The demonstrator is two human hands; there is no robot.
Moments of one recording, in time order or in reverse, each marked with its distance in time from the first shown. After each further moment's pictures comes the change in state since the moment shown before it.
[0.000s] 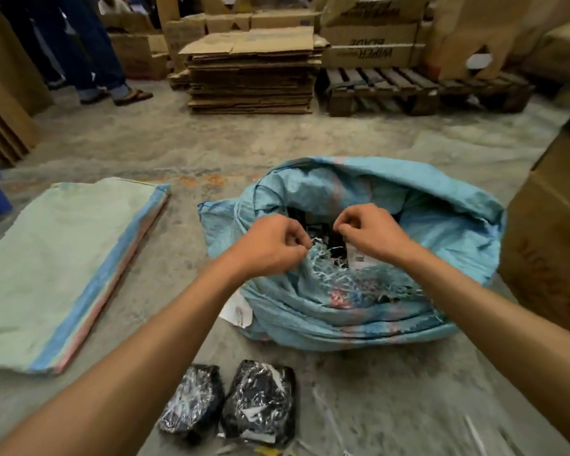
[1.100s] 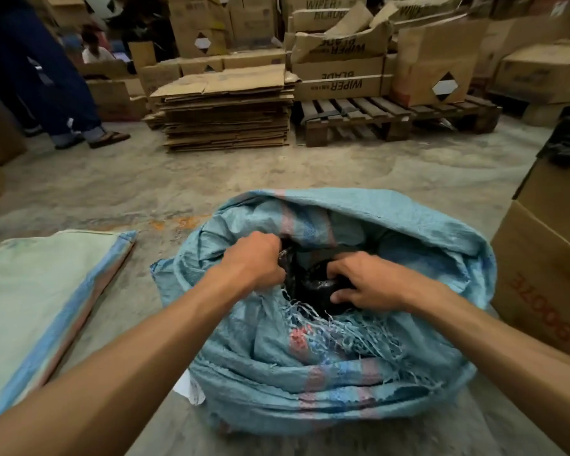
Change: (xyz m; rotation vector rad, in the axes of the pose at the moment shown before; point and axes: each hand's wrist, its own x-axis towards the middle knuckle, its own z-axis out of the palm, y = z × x) left_hand 0.112 0.011 0.007 0.597 0.030 -0.056; right_hand 0.032 0.059 -0.027 -0.416 -0.300 -0.269
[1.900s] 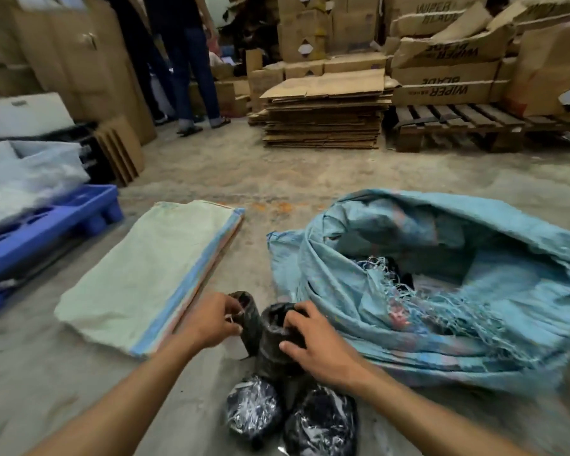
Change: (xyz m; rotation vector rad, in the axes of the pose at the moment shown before) left_hand -0.215 -0.188 0.064 -0.270 -0.015 -0.352; right_hand -0.008 -0.227 0.114 0.505 0.074 -0.243
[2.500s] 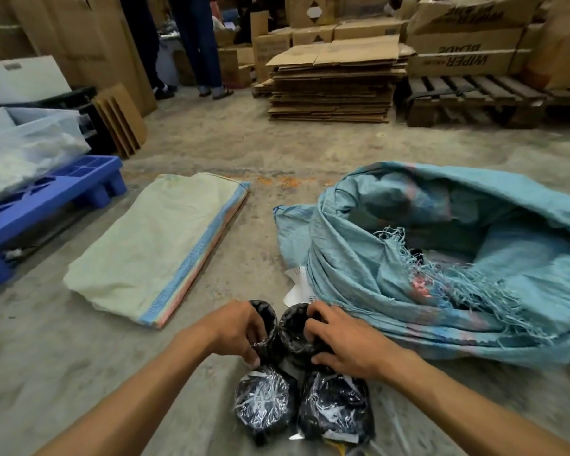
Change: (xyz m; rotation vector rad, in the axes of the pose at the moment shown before) left_hand -0.029 0.007 0.031 0.088 -0.393 0.146; right_hand -0.030 0.025 -0.001 -0.384 -0.257 -0.192
